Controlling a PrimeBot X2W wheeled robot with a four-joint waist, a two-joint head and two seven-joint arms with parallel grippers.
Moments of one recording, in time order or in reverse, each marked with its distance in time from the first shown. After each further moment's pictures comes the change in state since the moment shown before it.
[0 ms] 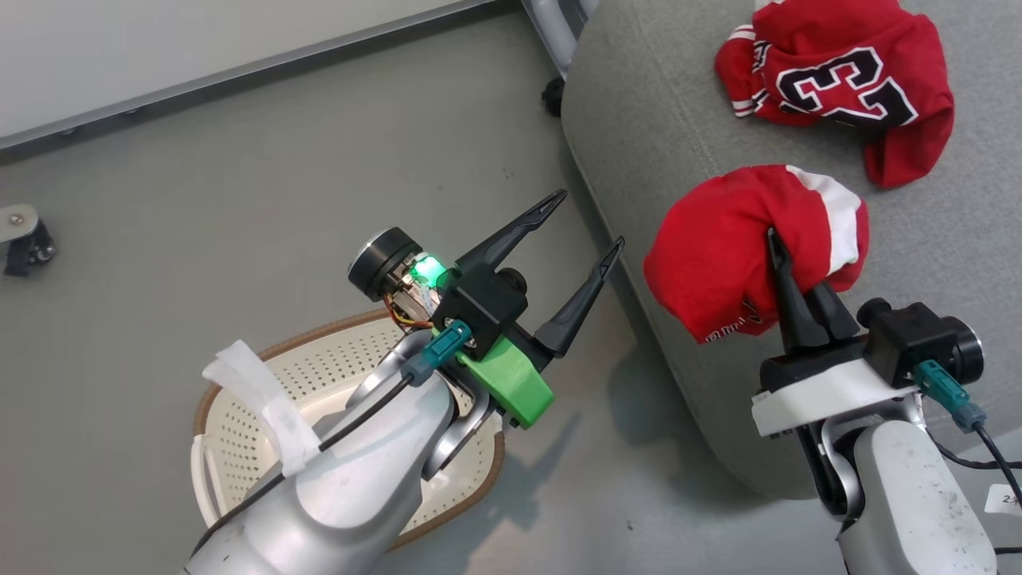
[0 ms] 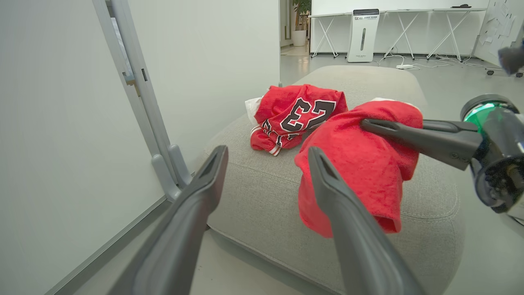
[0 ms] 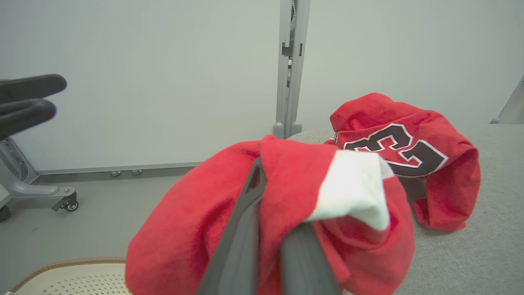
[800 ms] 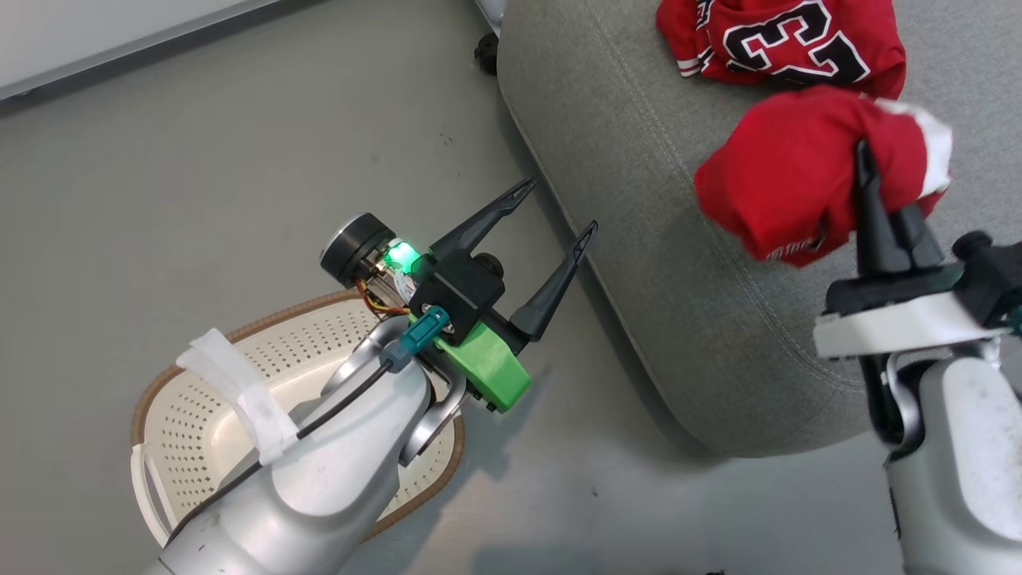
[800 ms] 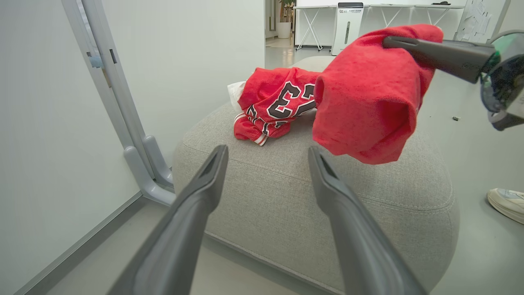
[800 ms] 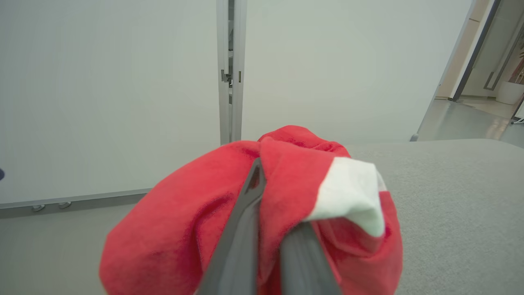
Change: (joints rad) left arm -0.024 0.043 0.000 -0.001 -0.002 0.011 0.006; right arm -0.089 -0.017 -0.117 -0.059 0.012 0.000 0.000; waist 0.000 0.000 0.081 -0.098
